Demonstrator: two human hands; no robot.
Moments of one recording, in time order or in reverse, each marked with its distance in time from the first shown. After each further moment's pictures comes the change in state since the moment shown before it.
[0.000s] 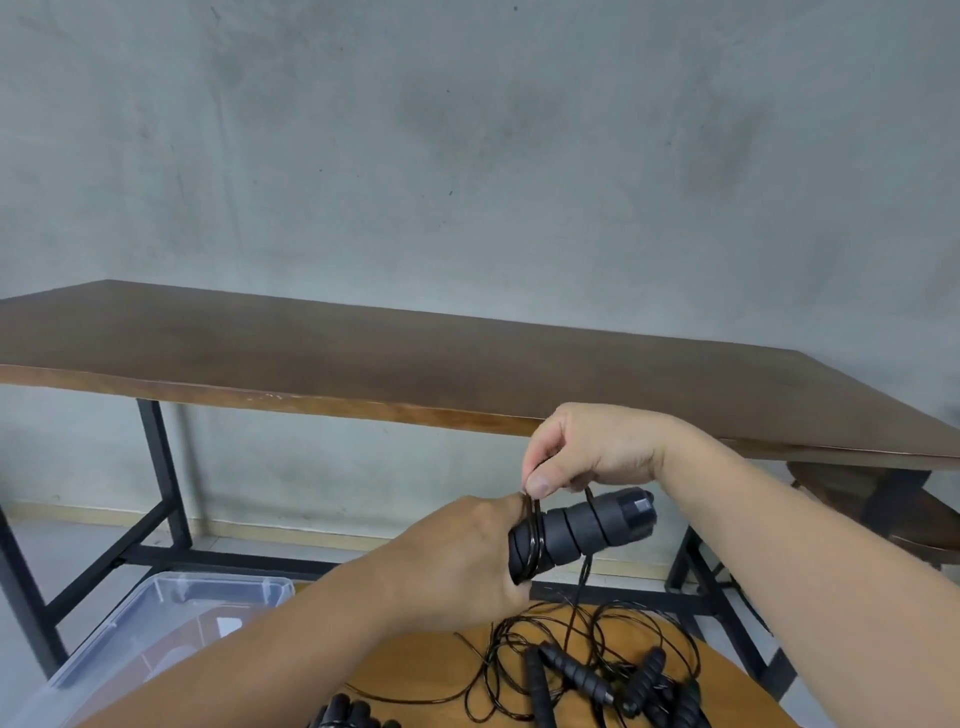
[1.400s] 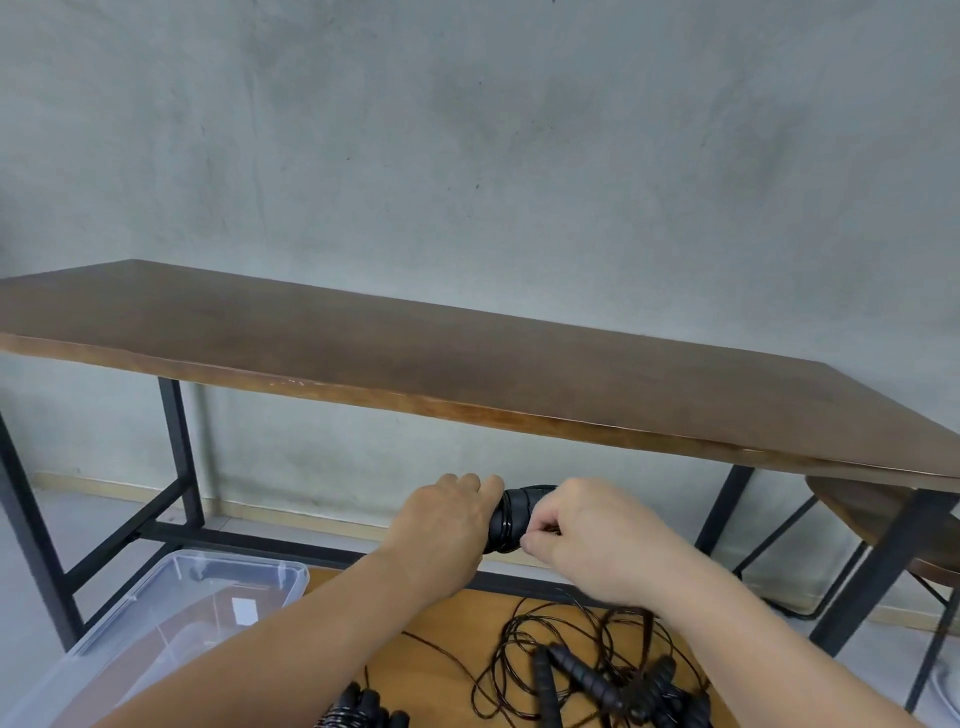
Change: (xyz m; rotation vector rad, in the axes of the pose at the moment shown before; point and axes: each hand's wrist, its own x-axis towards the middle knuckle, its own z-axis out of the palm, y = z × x) left_hand 0.022 -0.058 0.025 0.566 0.215 -0.129; right_hand -0.012 -0.008 0.094 -0.539 0.389 0.161
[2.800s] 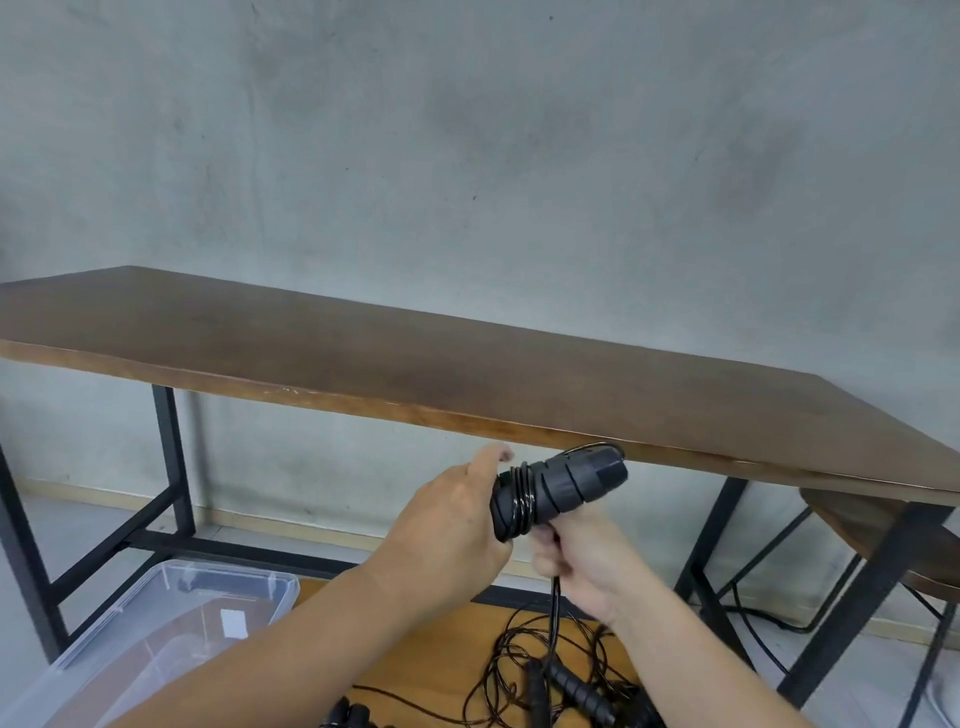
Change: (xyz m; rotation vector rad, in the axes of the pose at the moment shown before) left_hand -0.012 0.013 -0.040 -0.610 0.208 -0.029; right_hand 0.038 0.038 0.046 1.422 0.044 0.214
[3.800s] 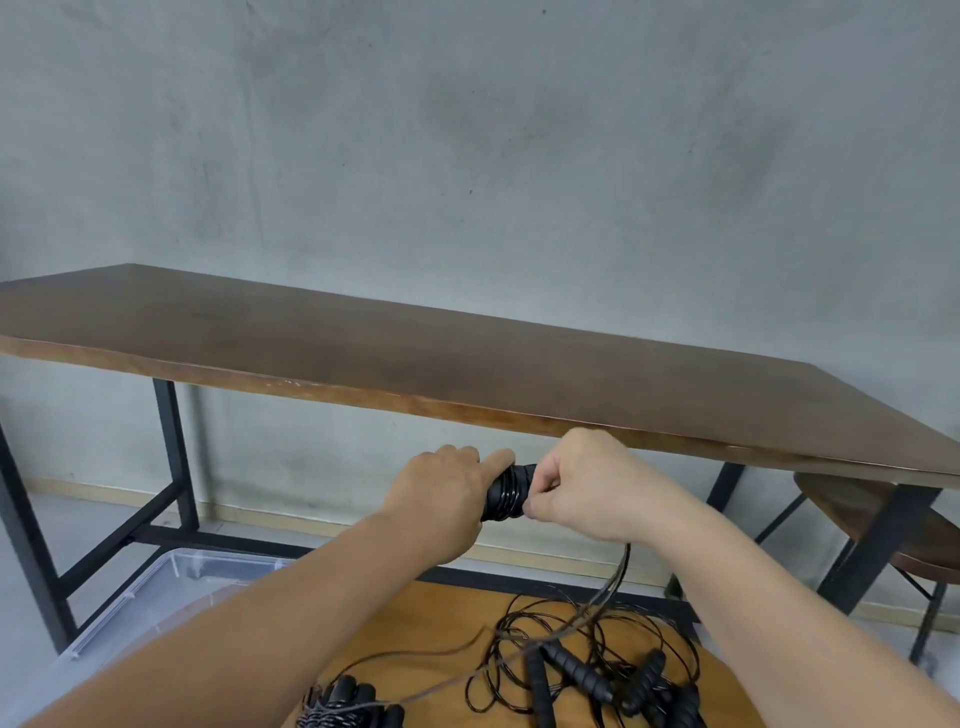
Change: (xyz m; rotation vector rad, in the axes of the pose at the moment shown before) left_hand 0.018 -0.020 0.008 0.614 -0.133 0.075; right_hand -0.042 -0.075 0.019 -1.357 -0.004 -0.217
